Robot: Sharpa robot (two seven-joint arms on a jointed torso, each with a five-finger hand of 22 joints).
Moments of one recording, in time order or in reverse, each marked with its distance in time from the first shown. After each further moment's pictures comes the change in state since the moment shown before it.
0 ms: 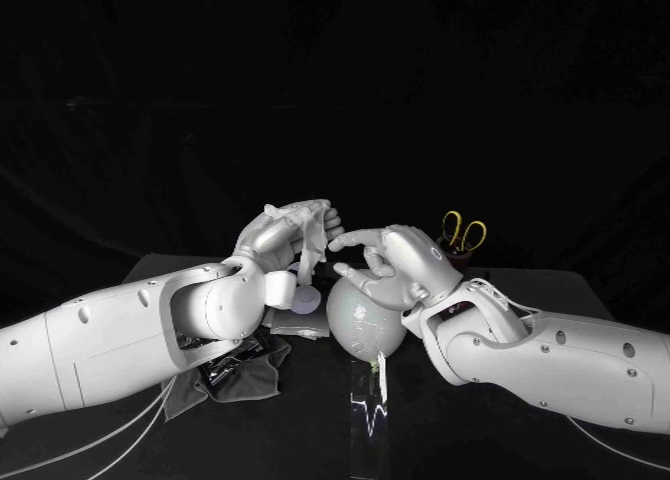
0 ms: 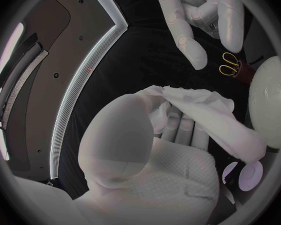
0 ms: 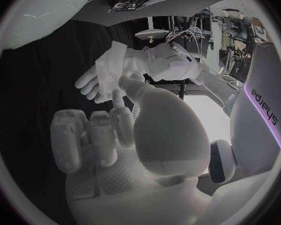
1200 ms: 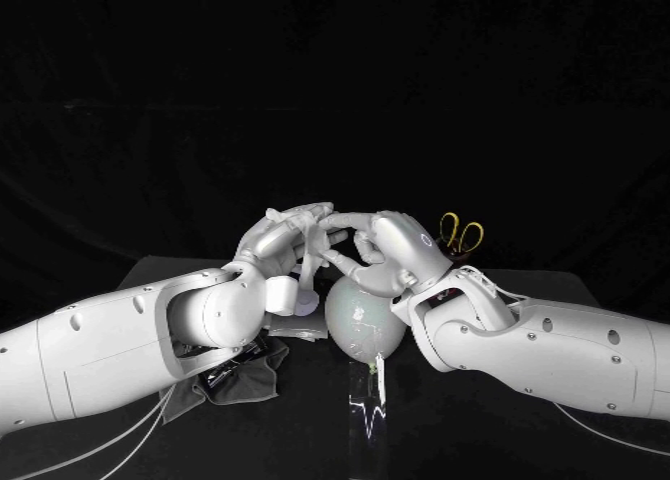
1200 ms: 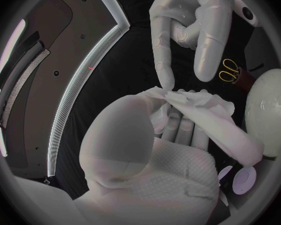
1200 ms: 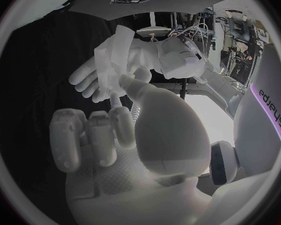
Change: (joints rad) left arm -0.001 -0.011 0.000 0.048 0.020 -0.010 0.003; left_hand 0.000 0.000 0.002 -0.003 0.000 -0.009 -0.002 -0.022 -0.019 -0.029 0.004 0.000 0.000 -0.012 0.012 -0.017 -0.006 -0.002 0.000 0.000 -0.004 0.000; right arm 0.024 0.034 0.021 -0.016 -0.011 -0.001 -0.032; right_hand -0.009 0.001 0.017 -0.011 -0.021 -0.080 0.016 -0.068 -0.035 0.000 0.017 -0.003 0.000 -0.001 0.016 0.000 0.000 0.000 0.000 0.011 -0.022 0.000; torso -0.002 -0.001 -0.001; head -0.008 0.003
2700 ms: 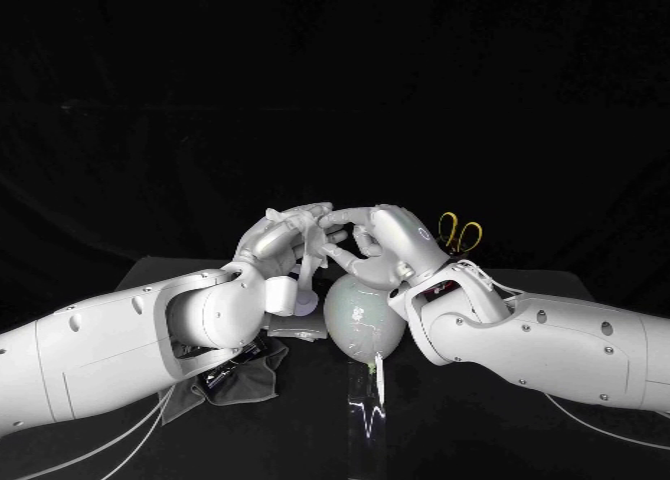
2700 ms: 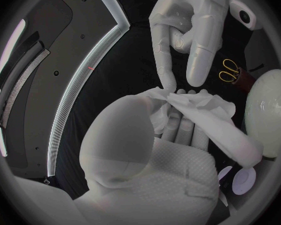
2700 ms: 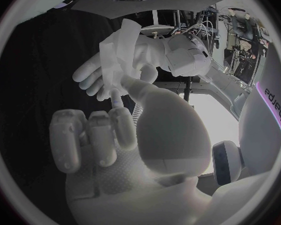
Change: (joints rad) left arm 0.000 0.003 0.000 -0.001 0.001 -0.001 0.001; left_hand 0.000 0.000 0.000 0.000 0.000 0.000 0.000 0.000 -0.003 0.000 0.000 0.000 0.000 0.000 0.000 0.000 0.000 0.003 -0.004 0.004 0.000 0.000; right arm 0.013 0.015 0.001 -0.018 0.028 -0.001 -0.020; right_hand -0.024 0.000 0.000 0.000 -0.004 0.081 -0.002 0.021 0.000 -0.001 -0.001 0.024 0.000 0.000 0.000 -0.001 0.000 0.000 0.001 0.005 0.017 0.000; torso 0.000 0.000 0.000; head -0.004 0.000
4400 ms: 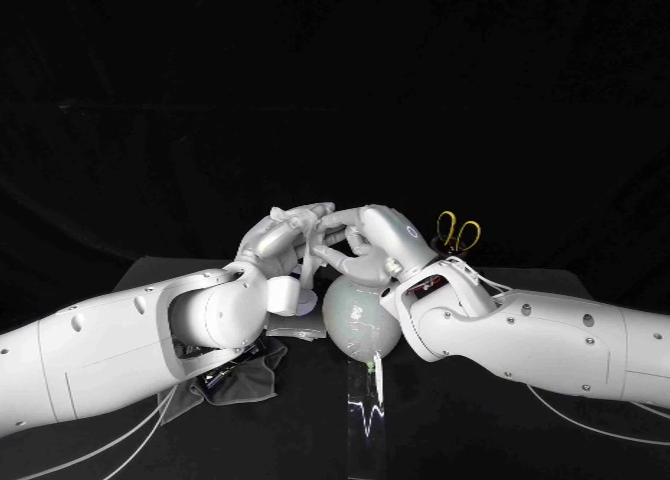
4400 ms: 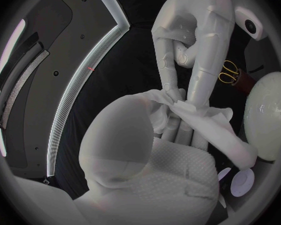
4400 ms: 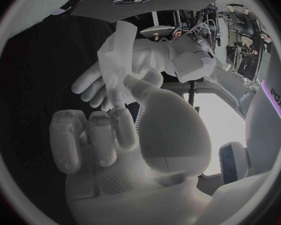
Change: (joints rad) left arm 0.000 0.012 0.000 -0.001 0.001 -0.006 0.000; left_hand 0.000 0.008 -0.003 0.003 0.000 0.027 0.006 -0.004 -0.009 0.033 -0.011 0.000 0.000 0.000 0.000 -0.008 -0.001 -0.003 -0.048 0.001 -0.009 -0.002; right arm 0.006 0.040 -0.006 -0.036 0.040 0.042 -0.029; right_hand -0.046 0.001 -0.028 0.022 -0.008 0.059 -0.023 0.014 -0.006 0.001 -0.011 0.013 0.000 0.003 -0.003 0.001 -0.001 0.000 0.000 0.000 0.011 0.000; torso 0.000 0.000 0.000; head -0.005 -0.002
